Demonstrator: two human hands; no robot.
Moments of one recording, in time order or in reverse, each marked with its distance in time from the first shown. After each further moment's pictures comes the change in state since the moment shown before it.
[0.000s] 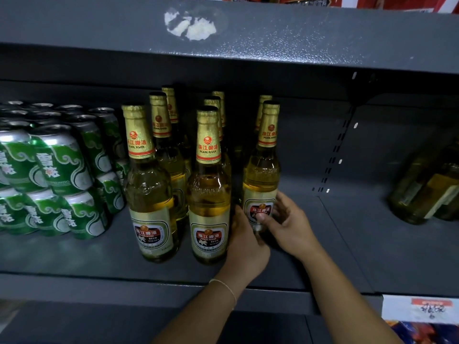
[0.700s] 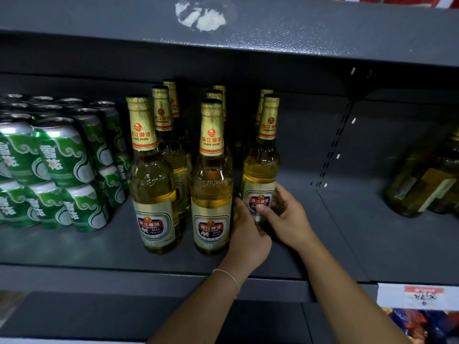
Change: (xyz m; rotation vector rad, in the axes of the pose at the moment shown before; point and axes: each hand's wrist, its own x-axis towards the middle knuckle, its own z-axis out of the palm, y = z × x) left_hand -0.005 0.010 -0.005 -0.024 -0.034 -0.036; right_hand -0.003 -0.005 0.003 -0.063 0.019 -0.056
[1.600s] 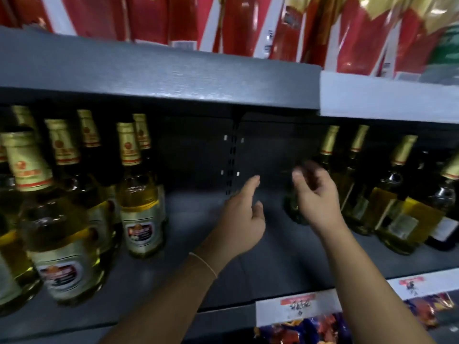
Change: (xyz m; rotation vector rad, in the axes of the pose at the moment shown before) left_hand 0.020 0.167 0.124 -0.098 -0.122 0.544; right_hand 0.001 -0.014 -0.259 -0.112 0.601 -0.066
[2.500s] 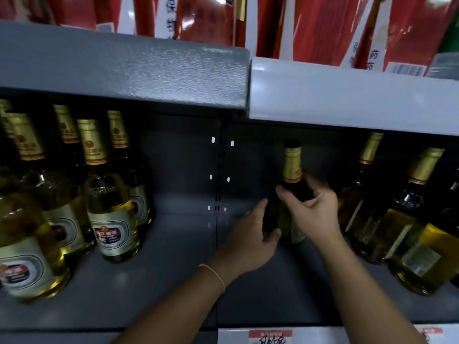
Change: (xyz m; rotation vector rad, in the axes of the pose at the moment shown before) left_hand 0.029 -0.009 0.076 0.112 -0.132 -0.195; right_hand 0.044 0.047 -0.019 0.016 -0.197 -0.132
